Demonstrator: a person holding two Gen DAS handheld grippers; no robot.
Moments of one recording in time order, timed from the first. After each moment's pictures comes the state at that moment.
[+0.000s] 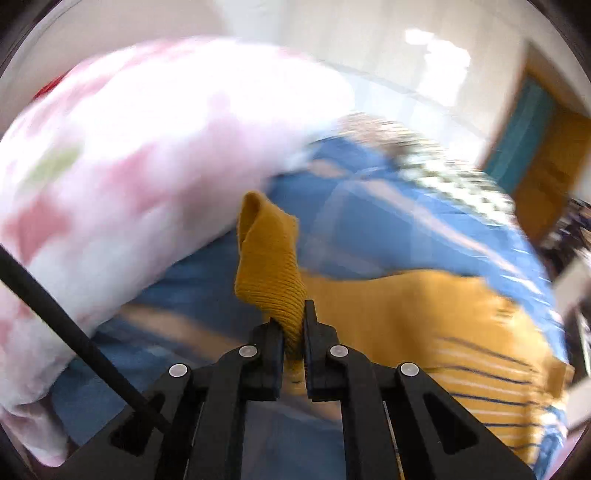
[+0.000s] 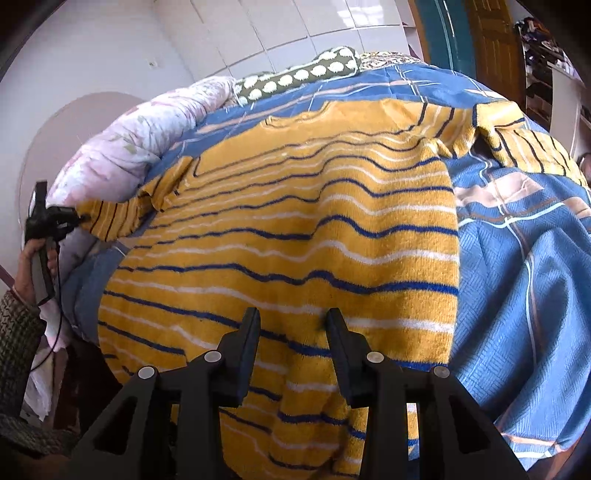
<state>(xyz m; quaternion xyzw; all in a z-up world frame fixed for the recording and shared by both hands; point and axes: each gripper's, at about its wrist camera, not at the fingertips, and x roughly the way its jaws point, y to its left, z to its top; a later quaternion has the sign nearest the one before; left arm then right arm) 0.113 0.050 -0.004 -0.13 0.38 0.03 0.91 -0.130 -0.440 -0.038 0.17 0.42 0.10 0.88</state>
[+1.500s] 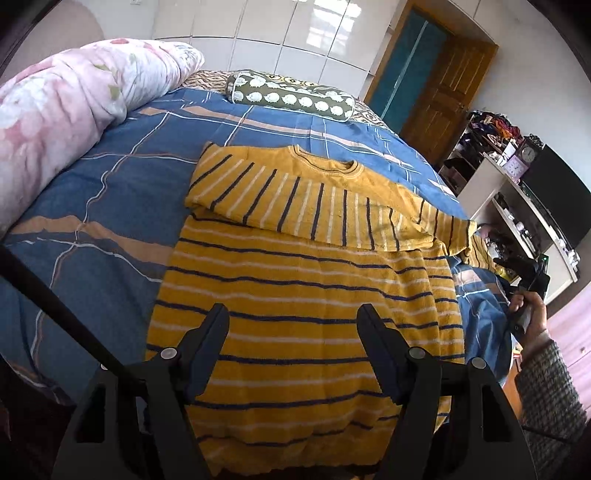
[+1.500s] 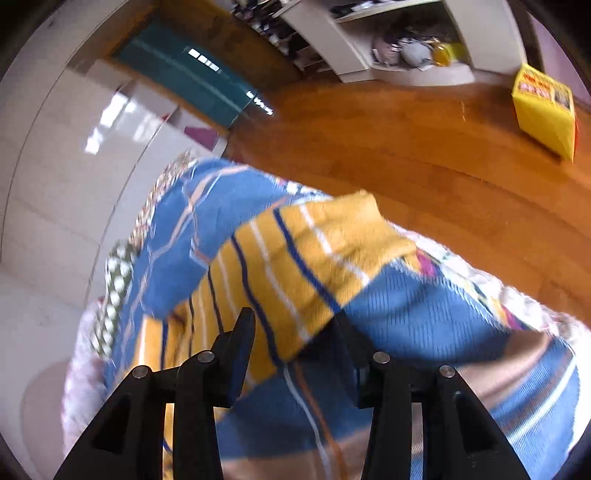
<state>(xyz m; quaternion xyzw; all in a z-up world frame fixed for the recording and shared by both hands) -0.052 -0.116 -0.037 -0.08 0.44 -0.16 0.88 -0.073 -0.802 -0.077 0.51 0.29 -0.21 0.78</state>
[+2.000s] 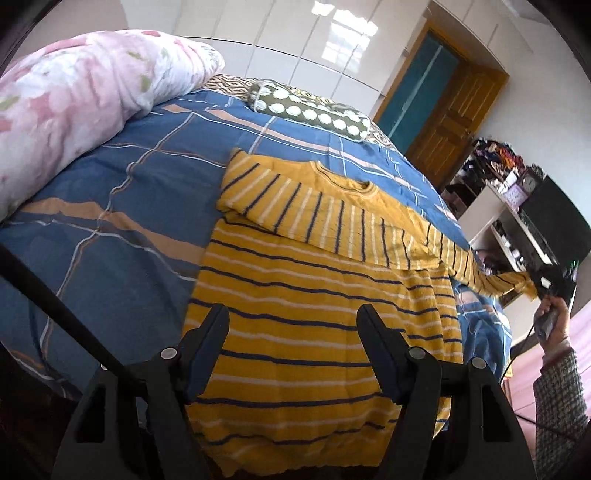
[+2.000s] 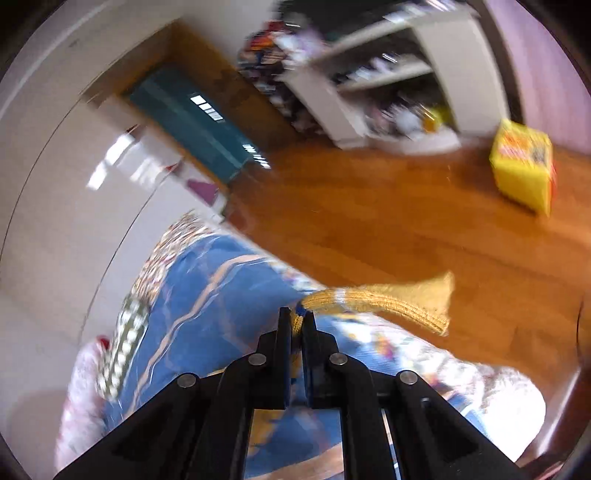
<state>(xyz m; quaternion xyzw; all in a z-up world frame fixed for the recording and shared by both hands) -0.058 -0.072 -0.037 -0.13 0.41 -0.14 0.89 -0.089 -0.779 0.057 0.40 0.23 -0.25 0.85</state>
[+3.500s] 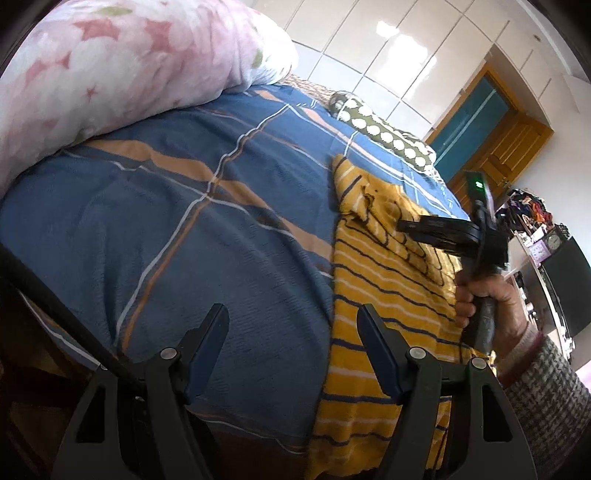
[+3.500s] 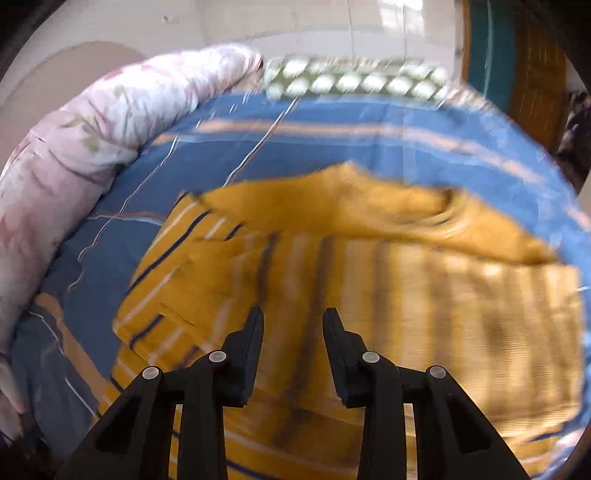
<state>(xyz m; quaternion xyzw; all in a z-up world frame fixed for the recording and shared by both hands) -0.070 0.041 -0.081 -0.21 0.41 -0.06 0.88 0.140 -0.273 -0.045 0.06 0.50 0.13 0.86</state>
